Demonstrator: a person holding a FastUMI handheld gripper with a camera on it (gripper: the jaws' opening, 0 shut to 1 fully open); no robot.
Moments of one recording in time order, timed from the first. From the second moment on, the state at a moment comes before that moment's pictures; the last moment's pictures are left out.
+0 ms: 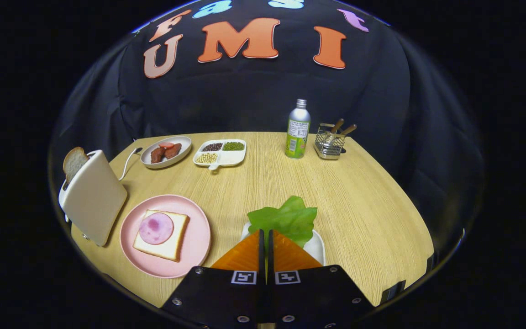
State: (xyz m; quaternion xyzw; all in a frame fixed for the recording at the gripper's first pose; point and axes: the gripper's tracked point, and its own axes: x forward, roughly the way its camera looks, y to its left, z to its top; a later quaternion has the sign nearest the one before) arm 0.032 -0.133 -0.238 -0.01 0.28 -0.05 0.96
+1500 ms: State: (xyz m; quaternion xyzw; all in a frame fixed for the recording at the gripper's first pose) arm 0.046 0.072 -0.242 -0.01 0.30 0.13 0.94
